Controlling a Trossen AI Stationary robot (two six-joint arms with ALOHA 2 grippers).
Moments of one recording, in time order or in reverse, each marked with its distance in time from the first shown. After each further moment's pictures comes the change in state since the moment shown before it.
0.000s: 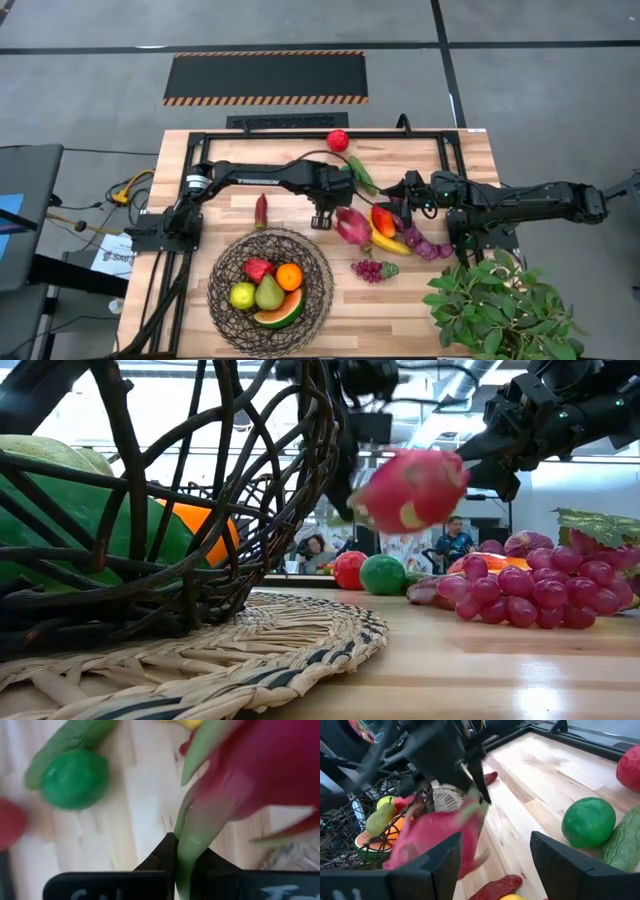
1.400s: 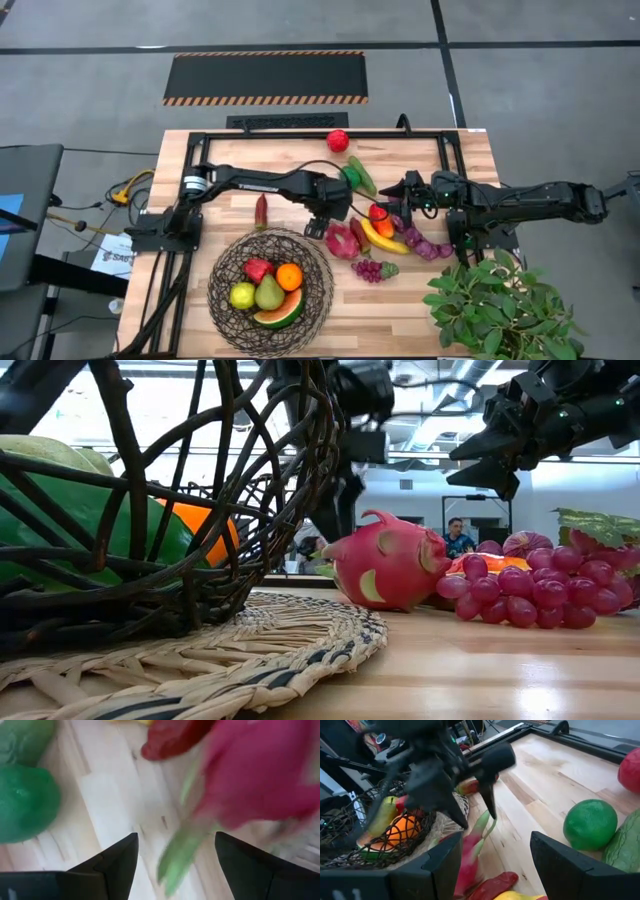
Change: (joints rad) left arm -0.021 0.005 -0.164 0.151 0.071 0.151; right arm 0.005 0.002 0.000 0.007 0.000 -0.008
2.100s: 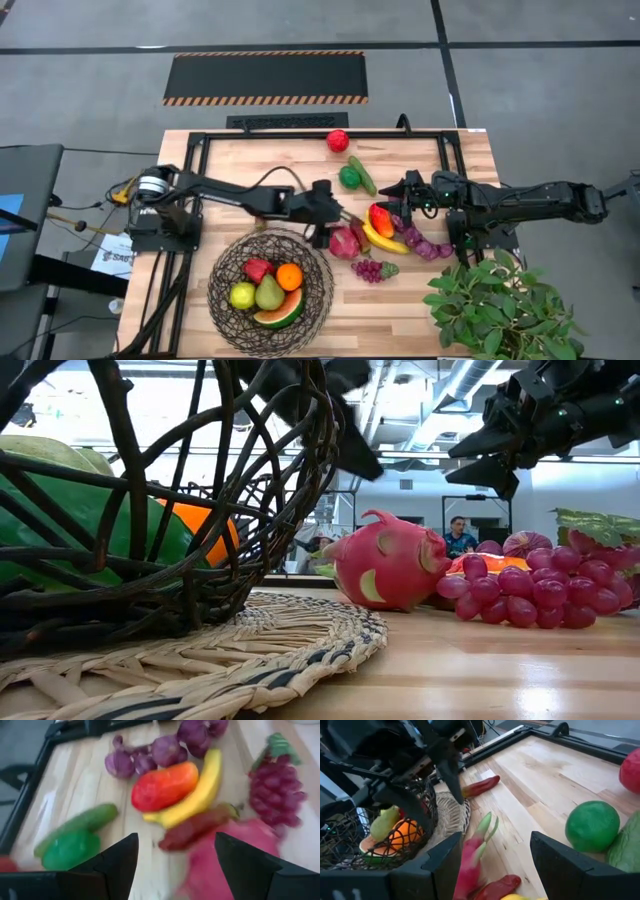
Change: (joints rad) left arm -0.117 -0.305 -0.420 0.684 -0.117 -0.257; right arm 0.001 0.001 0.001 0.011 0.002 0.021
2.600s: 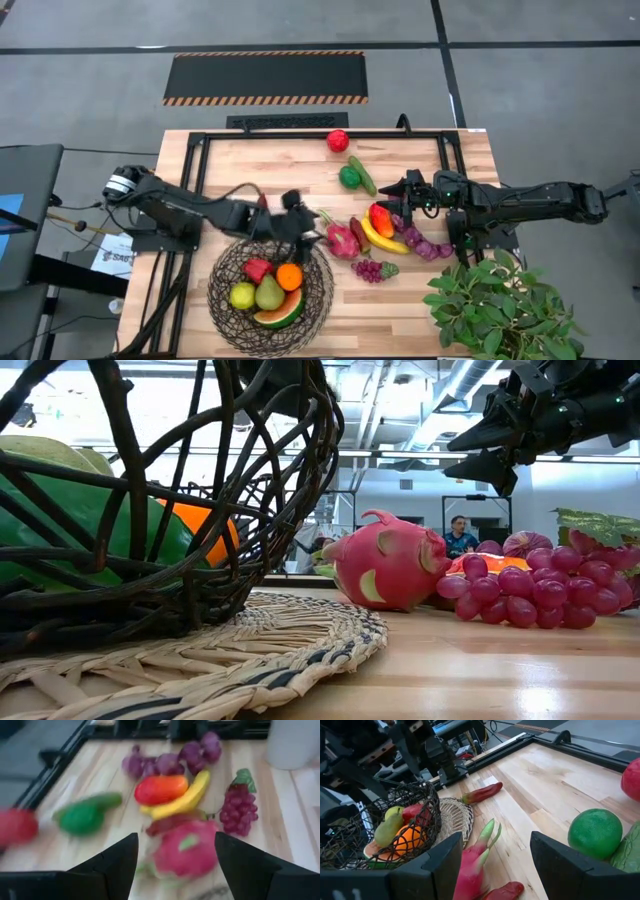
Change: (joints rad) left arm -0.183 -0.251 -0.125 -0.079 -0.242 -0.317; right arm 0.001 -0.008 -0.002 0.030 0.002 -0.001
